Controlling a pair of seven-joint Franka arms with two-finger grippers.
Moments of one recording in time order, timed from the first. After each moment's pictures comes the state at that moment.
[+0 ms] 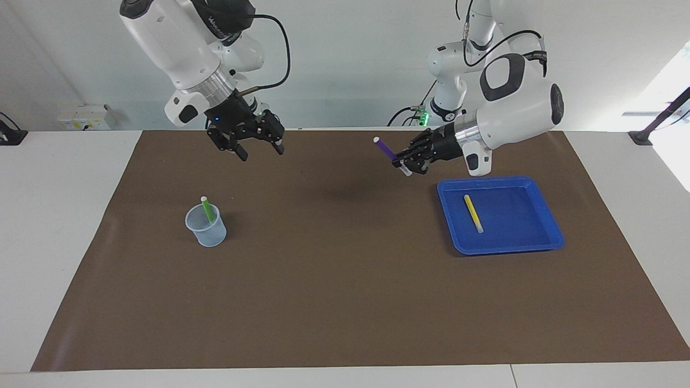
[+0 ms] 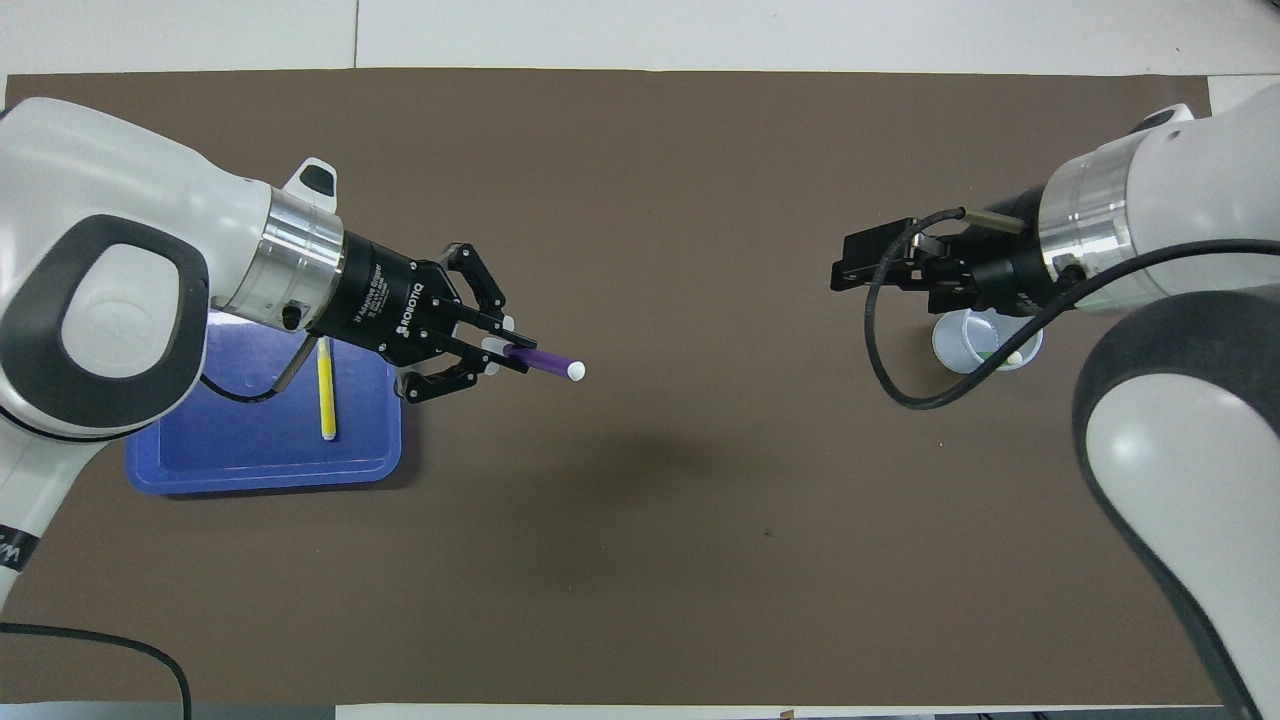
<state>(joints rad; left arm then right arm) 0.15 0.11 -0.50 -1.79 -0.80 1.77 -1.29 0.05 0.01 0.19 -1.65 0.35 1.79 0.34</state>
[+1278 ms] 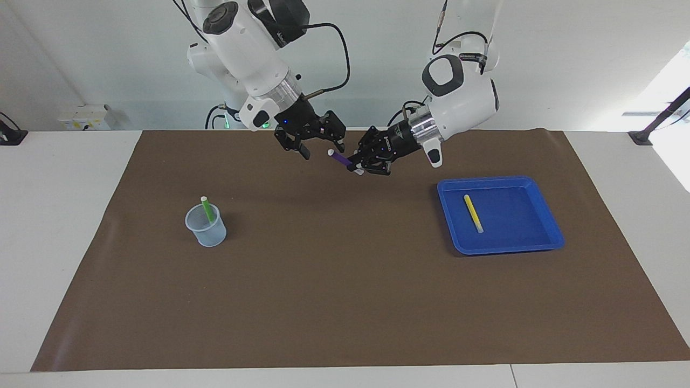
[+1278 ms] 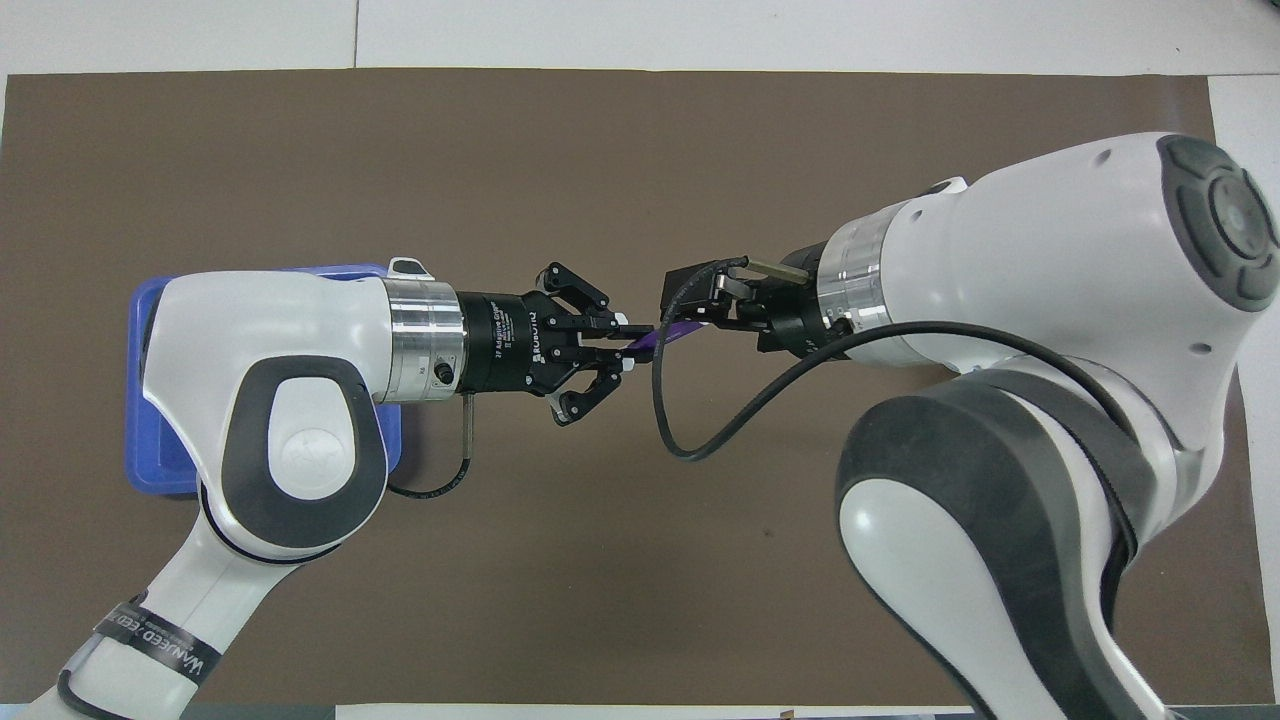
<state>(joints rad) -0.04 0.02 -0.51 -2.01 -1.17 2.26 -1.54 0.18 0.03 0.24 -1.73 0.43 1.98 0.49</state>
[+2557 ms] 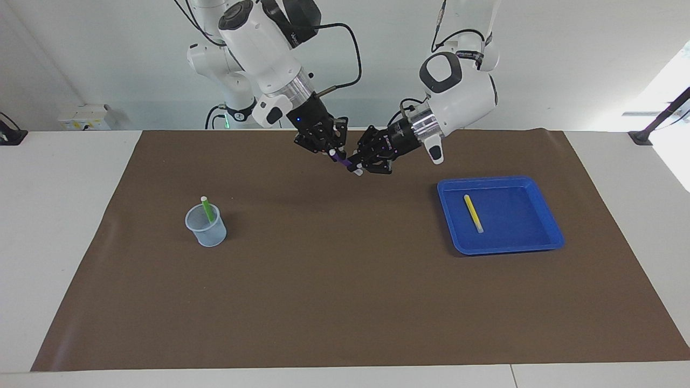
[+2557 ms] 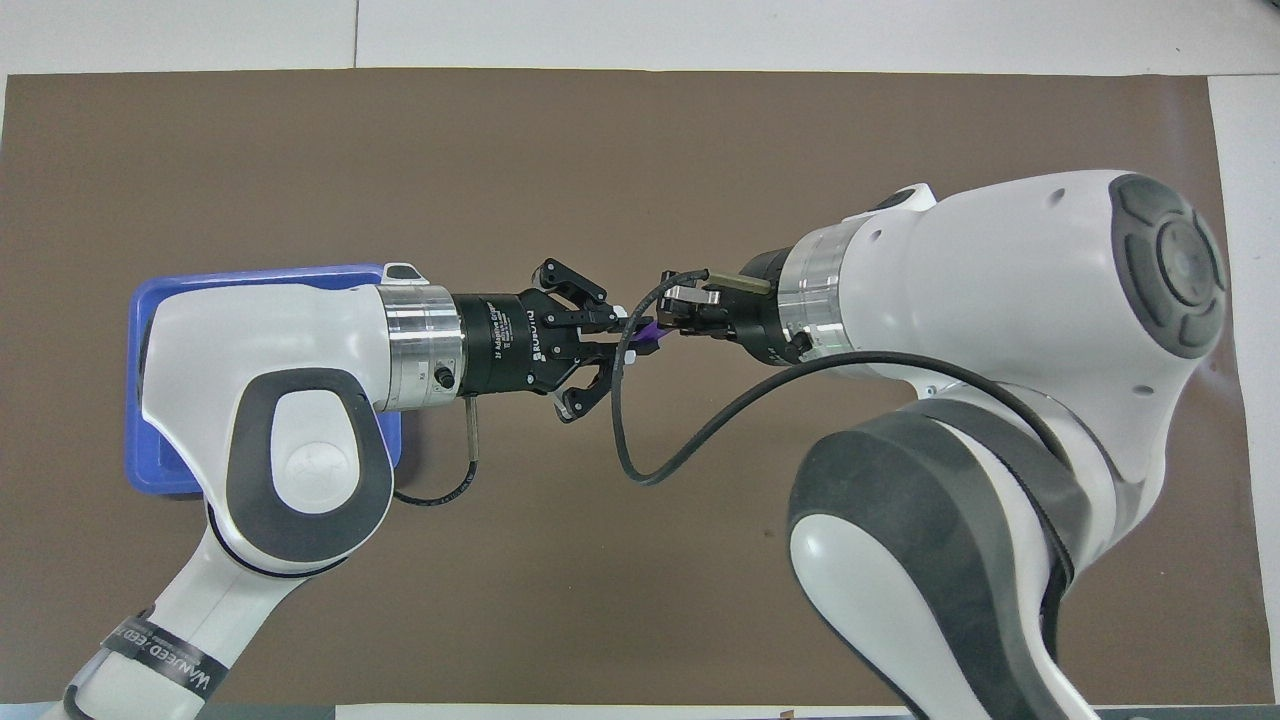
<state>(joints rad) -0.05 0.00 -0.50 -2.02 -1.20 2.31 -1.55 0.22 0.03 0.24 -1.75 0.43 2.09 0.50</state>
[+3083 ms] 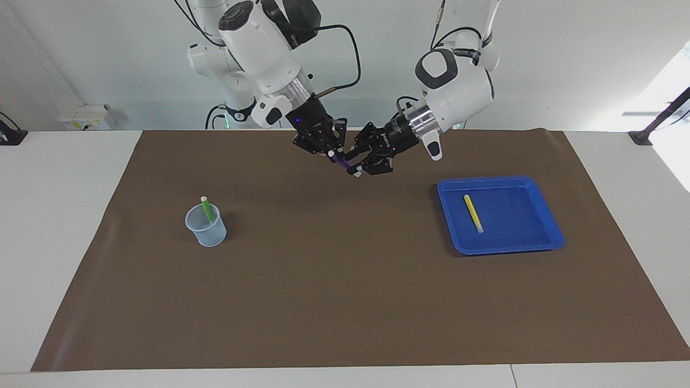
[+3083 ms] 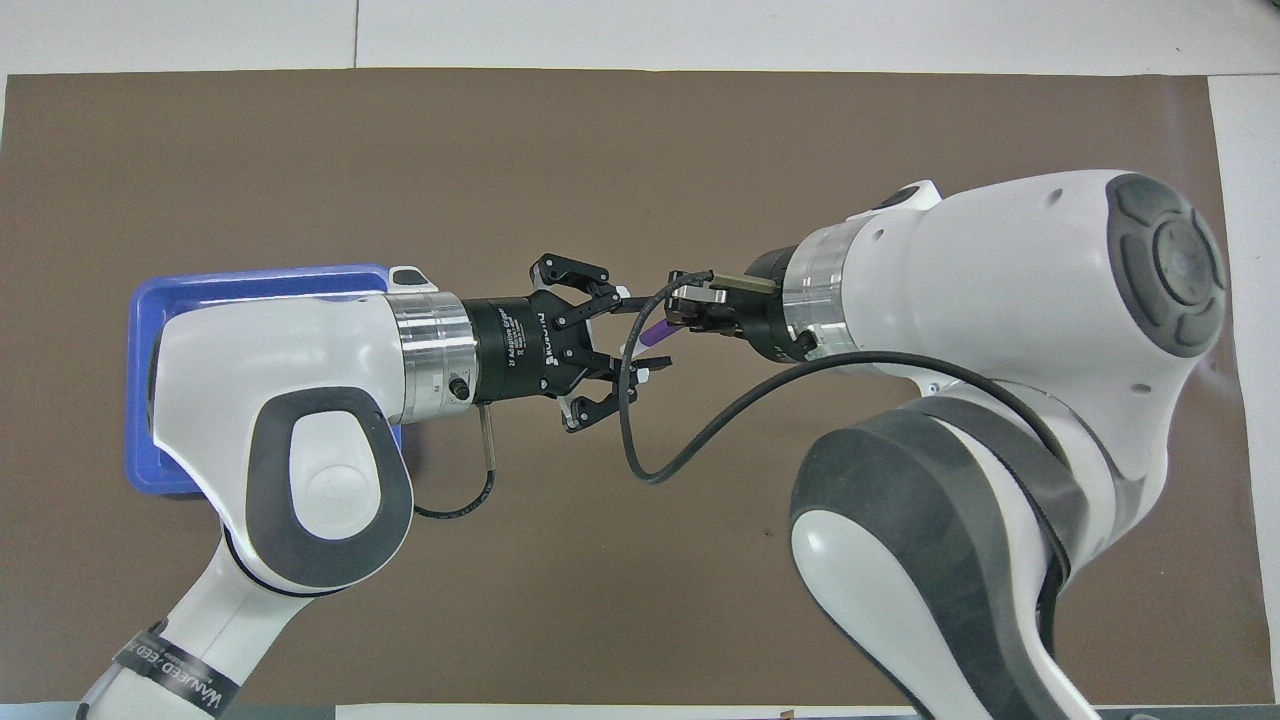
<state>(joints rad) -0.09 -0.02 -0.51 -2.03 -1.20 2.39 -1.55 0.21 0.03 0.24 -1.76 0.39 2.09 0.47</state>
